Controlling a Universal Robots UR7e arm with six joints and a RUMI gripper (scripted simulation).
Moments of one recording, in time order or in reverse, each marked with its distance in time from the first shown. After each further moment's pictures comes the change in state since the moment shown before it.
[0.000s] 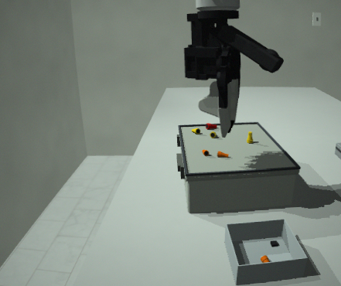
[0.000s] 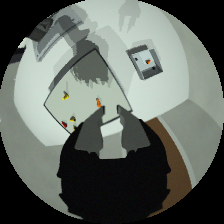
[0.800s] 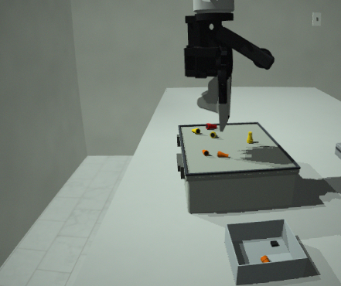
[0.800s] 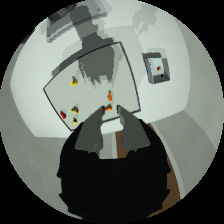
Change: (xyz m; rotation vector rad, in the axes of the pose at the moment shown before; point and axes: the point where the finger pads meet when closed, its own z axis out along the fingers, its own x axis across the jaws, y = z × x) arm -0.036 0.019 0.002 0.002 0.008 -0.185
